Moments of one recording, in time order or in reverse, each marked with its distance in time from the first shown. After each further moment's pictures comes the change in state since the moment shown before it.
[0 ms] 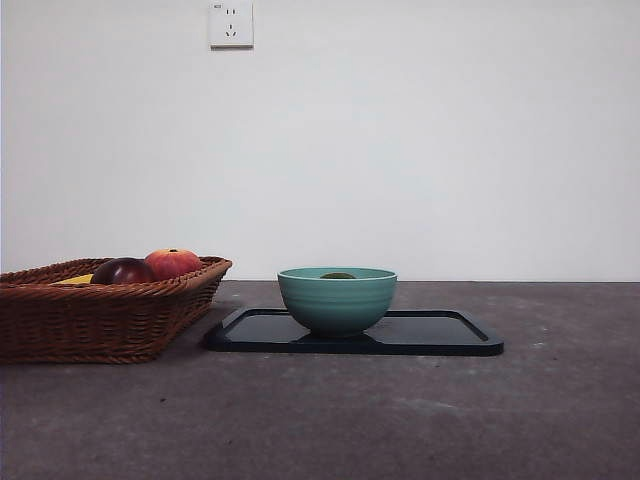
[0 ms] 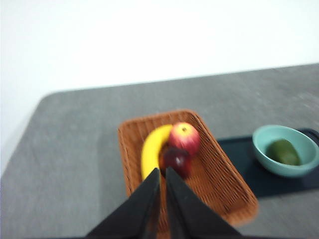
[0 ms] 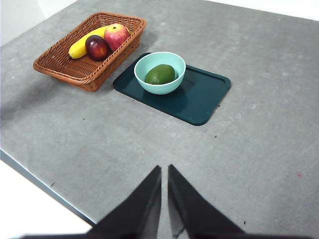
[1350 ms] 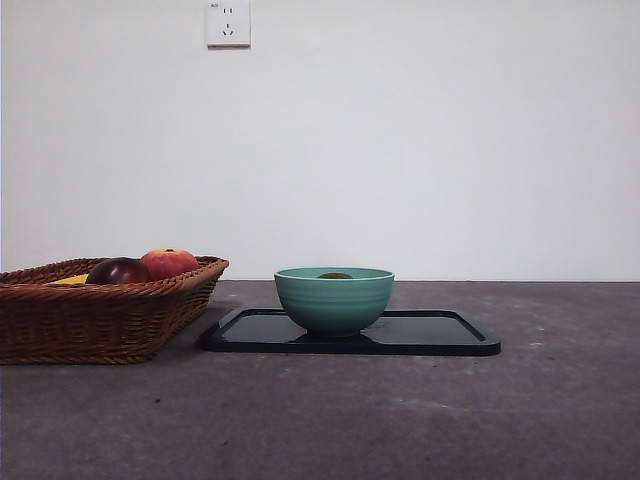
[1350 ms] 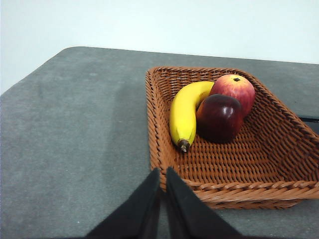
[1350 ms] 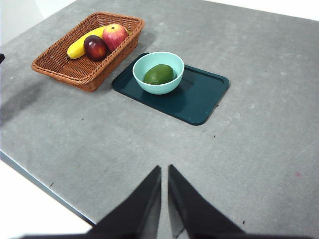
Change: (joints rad) left arm 0.184 -0.334 -0.712 0.420 0.037 -0.117; right arm 0.000 0.000 0.000 0.000 0.000 0.000
